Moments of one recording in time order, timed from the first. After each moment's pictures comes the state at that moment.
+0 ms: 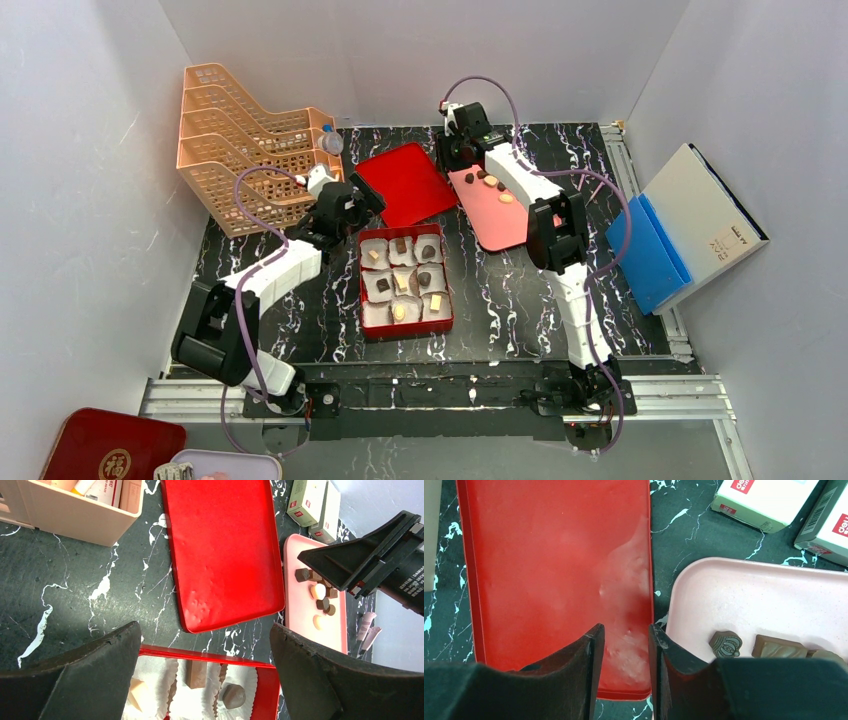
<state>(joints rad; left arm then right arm) -0.40 1.46 0.85 0.09 -0.28 -0.84 0.45 2.46 2.26 -0.55 -0.18 0.13</state>
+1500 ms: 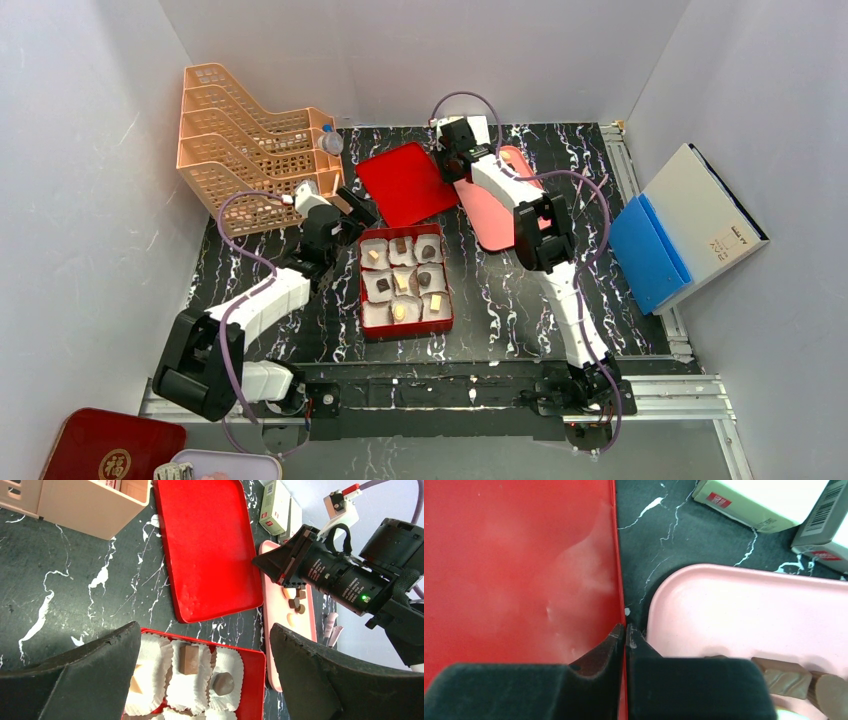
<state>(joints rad) -0.40 1.29 0.64 0.27 -0.28 -0.89 0.49 2.58 2.29 -0.51 0.00 0.02</state>
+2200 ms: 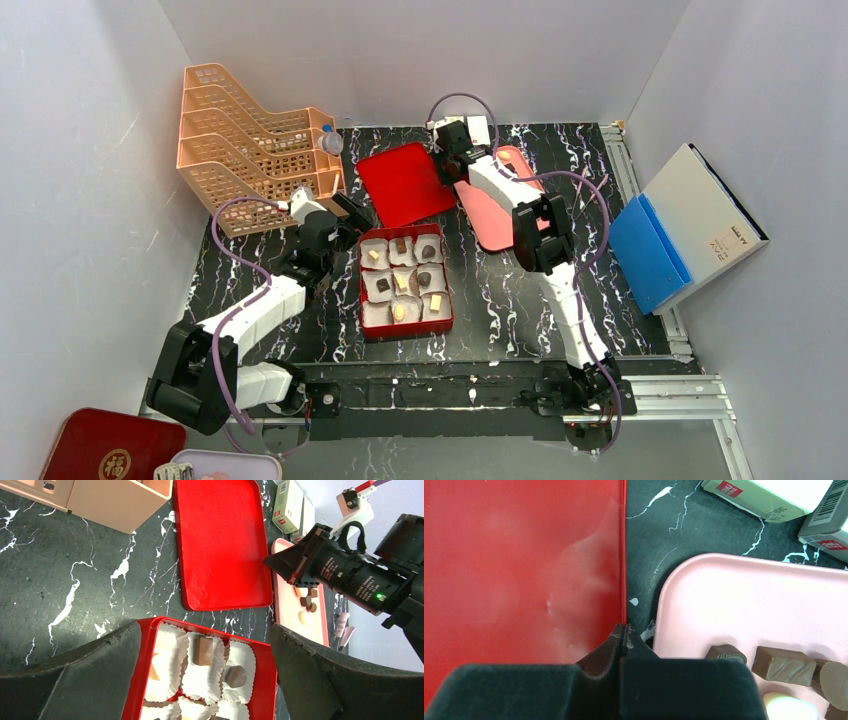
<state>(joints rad) -0.40 1.21 0.59 0.23 -0.30 -0.88 0.51 2.57 2.28 -0.51 0.05 0.02</state>
